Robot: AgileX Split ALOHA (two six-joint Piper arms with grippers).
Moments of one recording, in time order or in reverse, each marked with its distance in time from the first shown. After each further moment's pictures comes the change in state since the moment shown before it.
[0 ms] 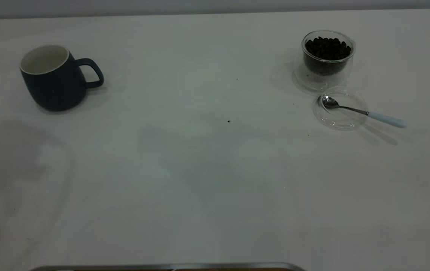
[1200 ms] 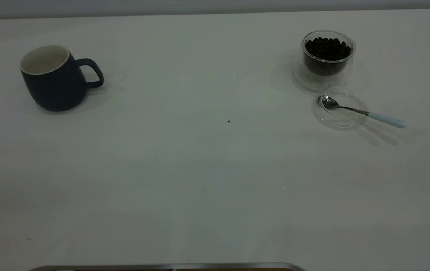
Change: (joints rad) left arm 0.117 -1.408 0.531 -0.145 0.579 -0.260; right arm 0.000 0.000 0.000 0.000 0.000 0.000
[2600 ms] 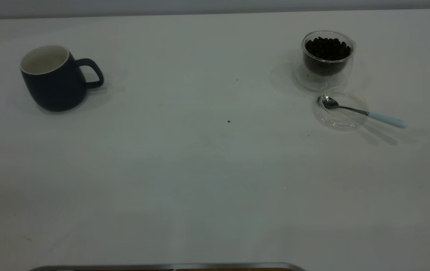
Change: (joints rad) left arm 0.000 0.000 0.000 0.015 0.000 0.002; right arm 0.000 0.000 0.000 0.000 0.000 0.000
